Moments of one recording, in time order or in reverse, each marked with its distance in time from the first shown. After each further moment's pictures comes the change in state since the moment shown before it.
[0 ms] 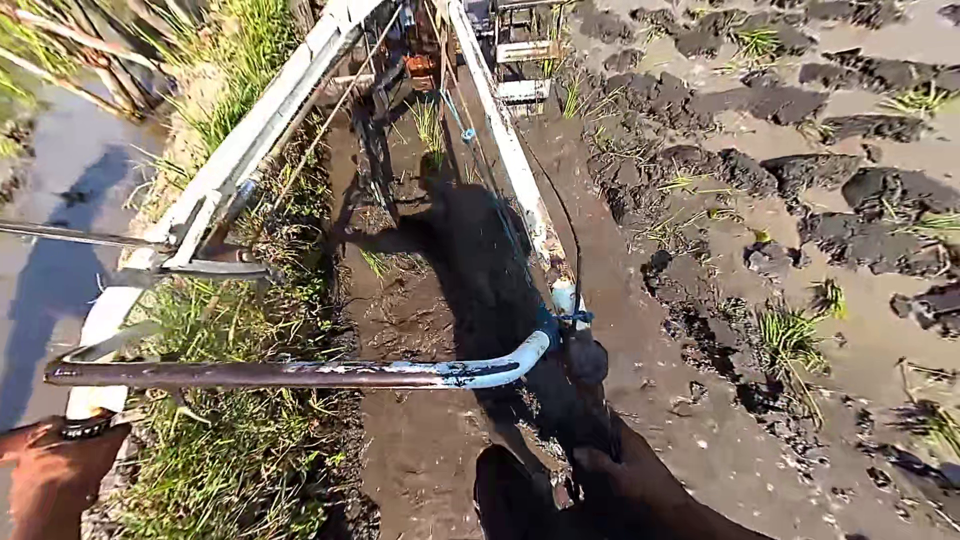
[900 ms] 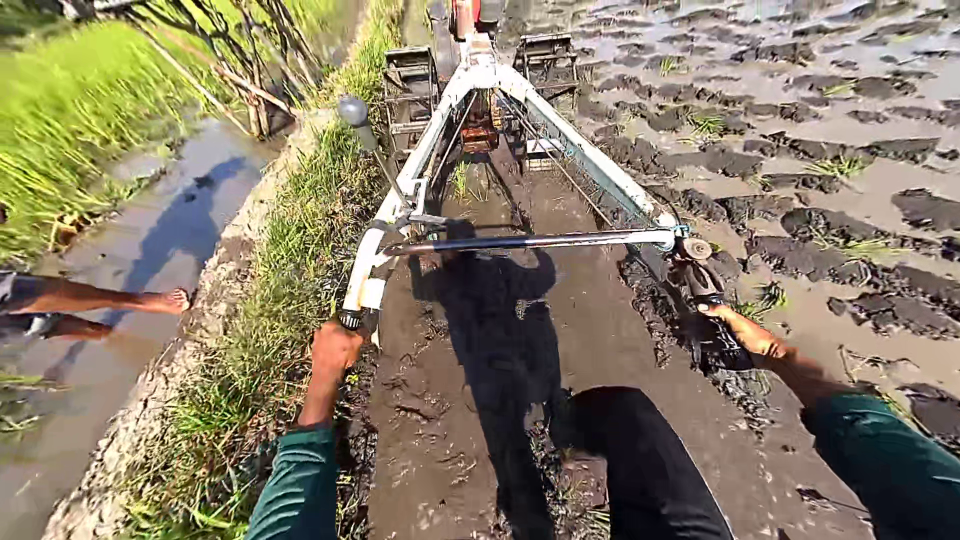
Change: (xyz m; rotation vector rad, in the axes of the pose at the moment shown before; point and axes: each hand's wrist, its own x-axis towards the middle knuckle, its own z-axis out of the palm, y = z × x) left_hand -0.376 -0.055 0.041 -0.268 -0.177 0.311; right_hand -0.115 0.231 -0.187 0.215 0.137 -0.095
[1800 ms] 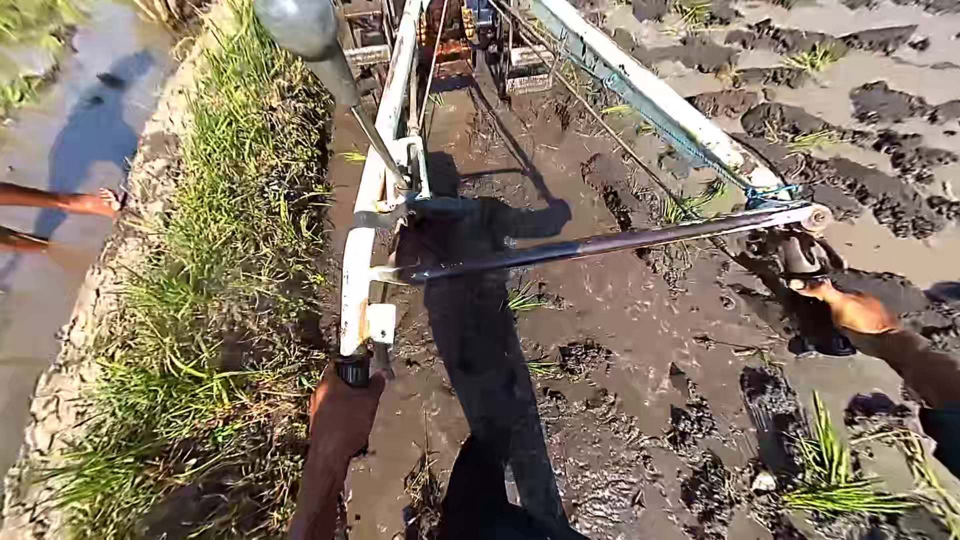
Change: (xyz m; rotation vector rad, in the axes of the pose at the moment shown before) left_hand -0.378 -0.038 0.099 -0.139 -0.138 -0.128; right_hand -0.206 0.195 -0.192 -0.270 0.349 -0.021
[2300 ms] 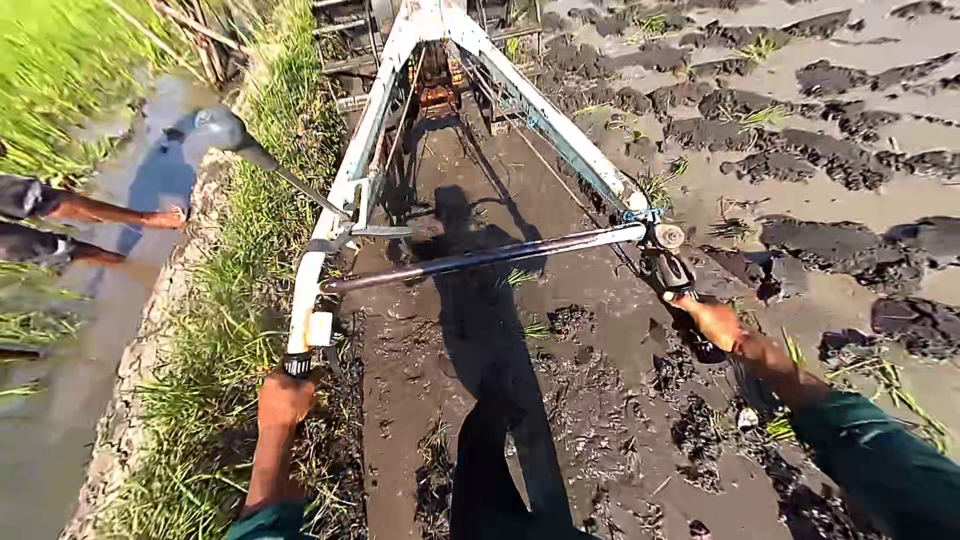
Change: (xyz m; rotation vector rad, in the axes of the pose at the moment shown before) left_hand -0.089 -0.176 -0.034 0.107 0.223 0.091; right_hand -0.234 0.067 0.047 -0.071 -0.156 0.113
